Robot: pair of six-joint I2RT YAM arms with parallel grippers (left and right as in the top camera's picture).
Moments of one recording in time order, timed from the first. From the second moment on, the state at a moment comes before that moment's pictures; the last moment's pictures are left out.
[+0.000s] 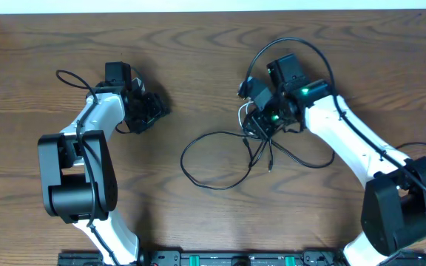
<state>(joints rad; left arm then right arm) 0.07 1.93 1.19 -0.57 0.36 -0.46 0.44 1.78 1.31 -0.74 -0.41 -0.31</state>
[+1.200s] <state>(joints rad) 0.07 1.93 1.19 -0.57 0.36 -0.46 0.51 1.78 1.31 -0.82 -0.12 -0.35</state>
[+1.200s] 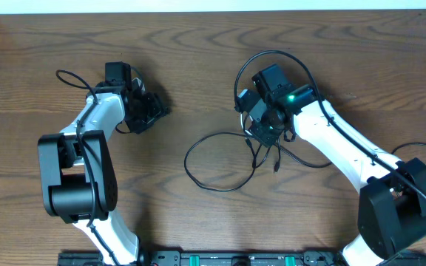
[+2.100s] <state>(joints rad) 0.07 1.93 1.19 -0.56 0.45 -0.44 0.29 1.78 1.45 -0.60 -1.11 0.01</state>
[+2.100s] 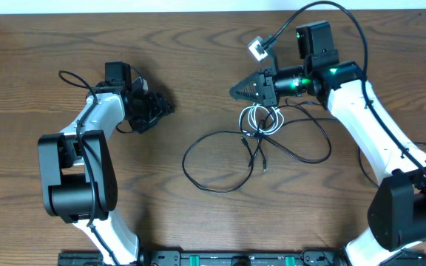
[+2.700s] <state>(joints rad) 0.07 1.93 1.19 -0.56 0.45 -0.44 0.44 1.78 1.41 -0.82 -0.46 0.02</state>
